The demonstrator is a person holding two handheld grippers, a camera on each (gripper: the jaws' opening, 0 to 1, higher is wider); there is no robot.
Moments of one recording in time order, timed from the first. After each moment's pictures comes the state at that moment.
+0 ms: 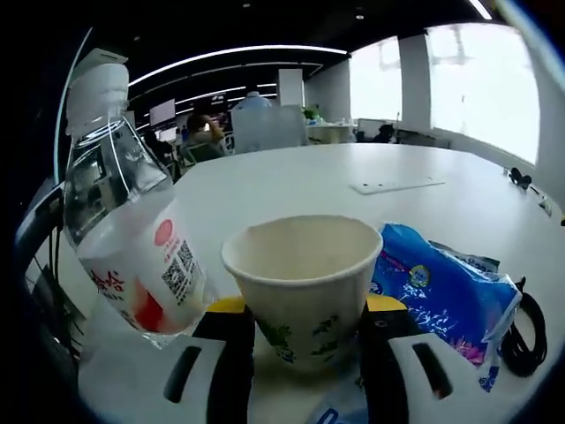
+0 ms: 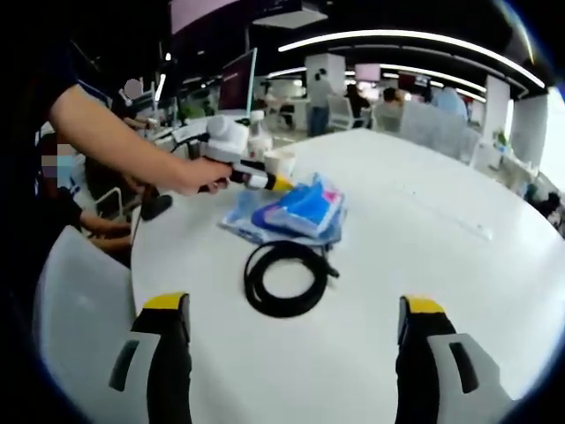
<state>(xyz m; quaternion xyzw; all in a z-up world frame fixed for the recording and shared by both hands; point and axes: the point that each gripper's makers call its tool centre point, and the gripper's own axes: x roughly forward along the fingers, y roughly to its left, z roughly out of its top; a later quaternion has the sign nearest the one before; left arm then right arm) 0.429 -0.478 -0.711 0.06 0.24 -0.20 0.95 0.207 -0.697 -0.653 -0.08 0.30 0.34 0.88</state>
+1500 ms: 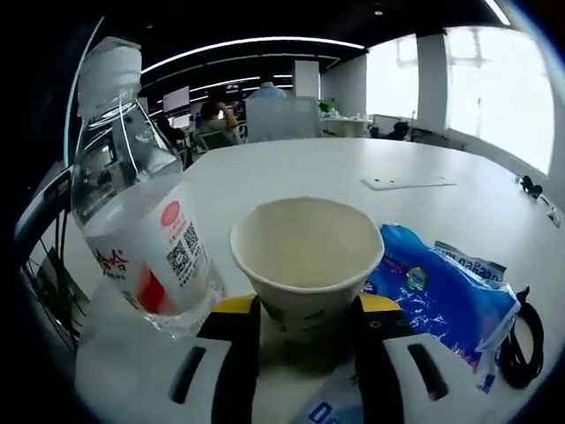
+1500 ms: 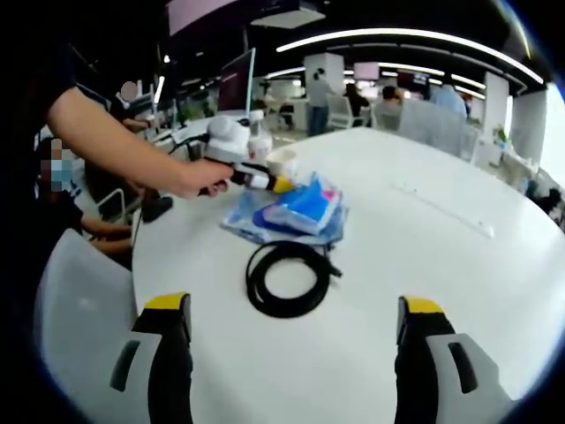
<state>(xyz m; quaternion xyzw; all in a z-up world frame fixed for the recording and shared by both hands) 0.426 -0.472 -0.716 0.05 0.26 -0.16 0.95 0.206 -0.695 -0.655 -0.07 0.31 0.35 0.88</state>
